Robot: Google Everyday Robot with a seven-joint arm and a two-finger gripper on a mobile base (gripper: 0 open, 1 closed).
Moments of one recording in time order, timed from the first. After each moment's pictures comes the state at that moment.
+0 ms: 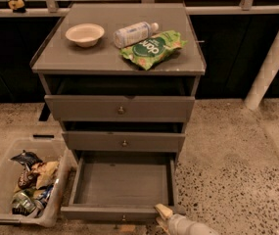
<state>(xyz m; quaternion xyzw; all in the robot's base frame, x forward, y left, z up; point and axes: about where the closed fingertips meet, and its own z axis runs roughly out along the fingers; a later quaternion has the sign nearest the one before) 0.466 -0.133 0.132 -0.76 0.51 -0.05 0.39</state>
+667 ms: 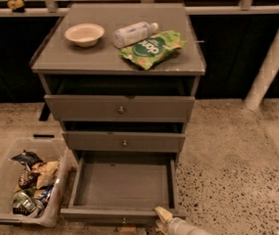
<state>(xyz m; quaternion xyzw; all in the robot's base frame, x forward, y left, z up) 0.455 -0.122 0.134 -0.76 0.50 -0.06 0.41</state>
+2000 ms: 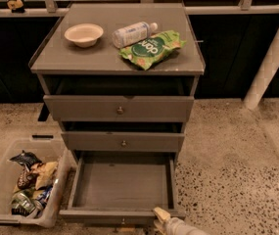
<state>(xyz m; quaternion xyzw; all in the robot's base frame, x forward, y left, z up) 0.451 -0.116 0.141 -0.76 0.50 -0.06 0.42</state>
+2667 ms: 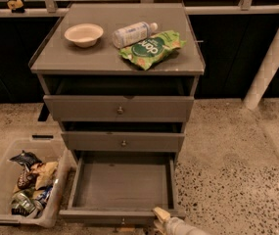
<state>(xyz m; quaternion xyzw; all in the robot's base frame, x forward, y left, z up) 0.451 -0.116 0.141 -0.76 0.50 -0.06 0.42</state>
